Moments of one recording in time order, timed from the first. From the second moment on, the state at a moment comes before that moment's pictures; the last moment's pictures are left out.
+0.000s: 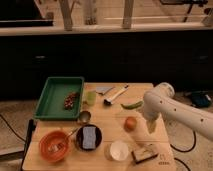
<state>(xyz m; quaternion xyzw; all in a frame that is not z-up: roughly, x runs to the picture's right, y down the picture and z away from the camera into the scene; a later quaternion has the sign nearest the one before) 0.228 0.184 0.787 -0.29 -0.06 -0.18 0.94</state>
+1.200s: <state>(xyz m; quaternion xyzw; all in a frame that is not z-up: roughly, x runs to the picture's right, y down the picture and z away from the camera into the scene) 0.212 0.189 0.805 -0.28 -0.11 -0.22 0.93</state>
